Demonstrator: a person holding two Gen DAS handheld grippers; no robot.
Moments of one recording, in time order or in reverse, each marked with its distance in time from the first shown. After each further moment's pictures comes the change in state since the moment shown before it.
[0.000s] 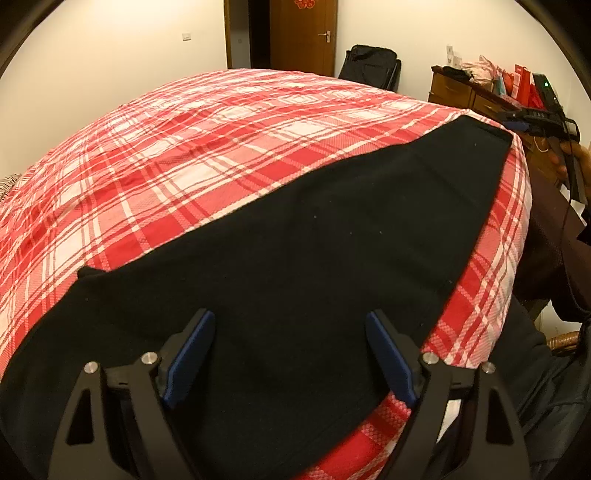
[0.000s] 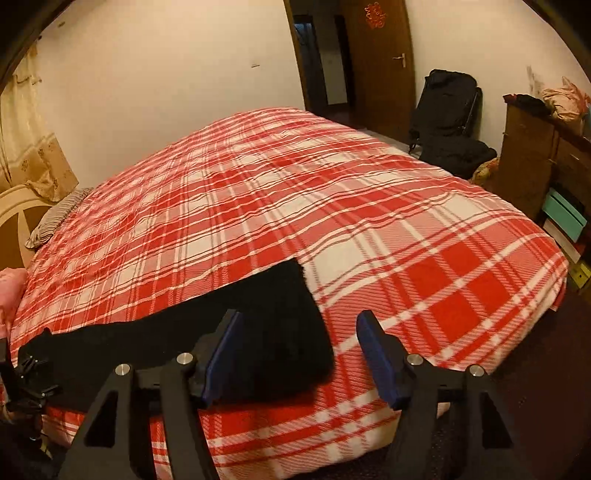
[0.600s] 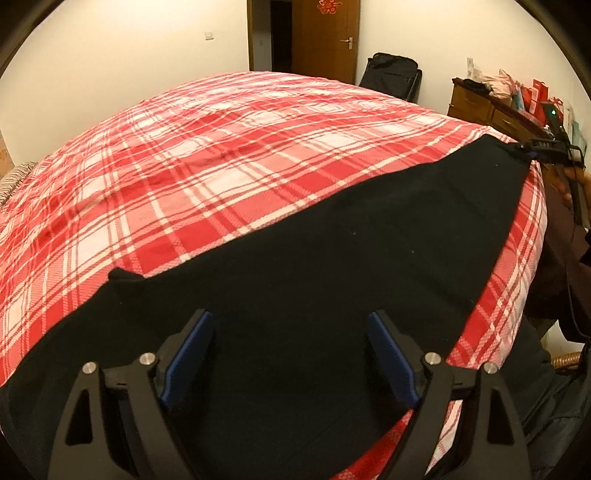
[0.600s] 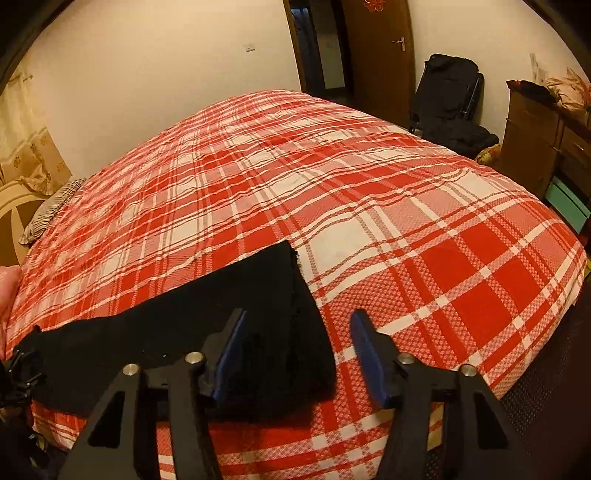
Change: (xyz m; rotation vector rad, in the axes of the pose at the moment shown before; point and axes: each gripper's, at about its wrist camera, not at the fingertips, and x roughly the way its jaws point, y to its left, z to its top) left arm -0.002 0.020 0.005 -0.060 -0.020 0.047; right arm 0.033 -0.010 -0.003 0.023 0.053 -0.013
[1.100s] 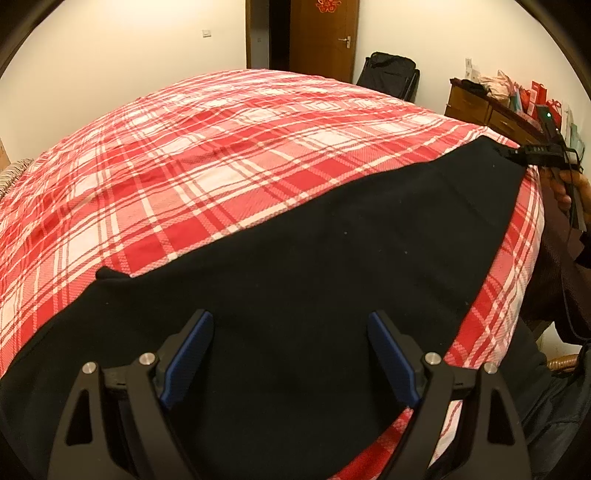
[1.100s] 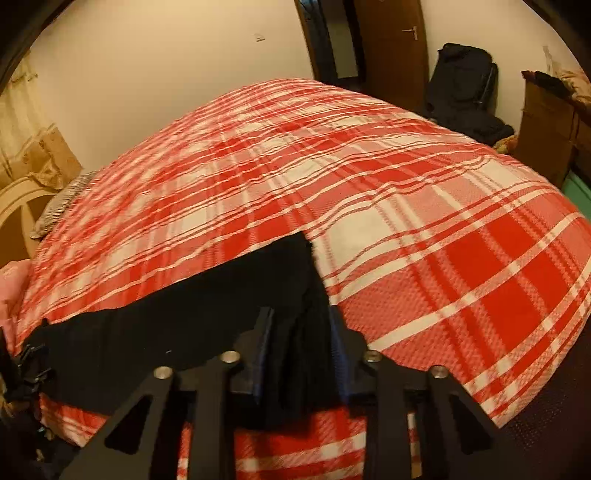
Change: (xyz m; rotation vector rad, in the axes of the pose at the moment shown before) left arm 0.002 -0.003 0.000 -0.008 0.007 -0.020; right arm 0.011 0.005 -0.004 -0.010 0.054 0.108
